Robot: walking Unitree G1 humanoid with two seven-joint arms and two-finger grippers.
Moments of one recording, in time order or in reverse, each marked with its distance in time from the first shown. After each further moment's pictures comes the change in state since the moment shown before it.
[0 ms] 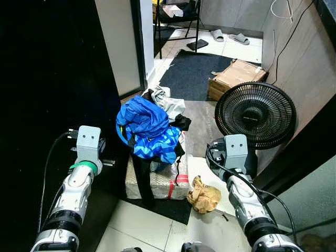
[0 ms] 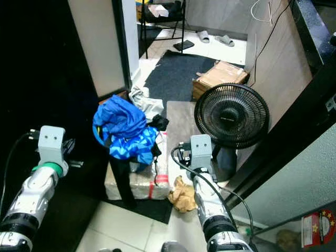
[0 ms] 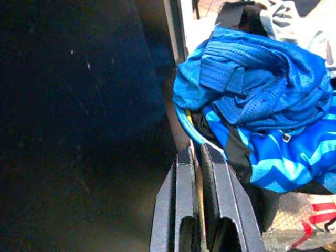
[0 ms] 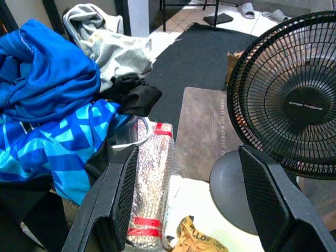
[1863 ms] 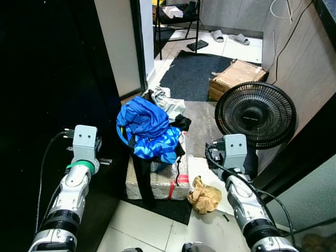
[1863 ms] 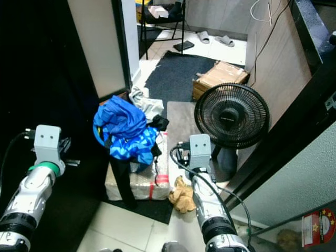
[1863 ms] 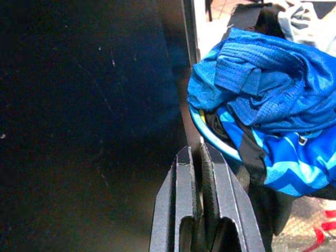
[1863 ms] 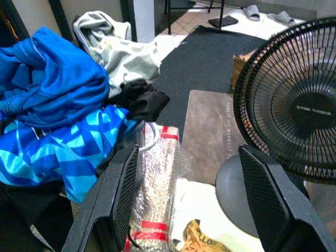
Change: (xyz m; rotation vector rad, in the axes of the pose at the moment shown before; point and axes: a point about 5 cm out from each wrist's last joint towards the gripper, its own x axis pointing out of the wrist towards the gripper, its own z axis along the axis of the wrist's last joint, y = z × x) left arm -0.002 0.009 0.001 -0.003 -0.010 0.054; right arm 0.003 0.007 0.007 0.018 -0.007 0.022
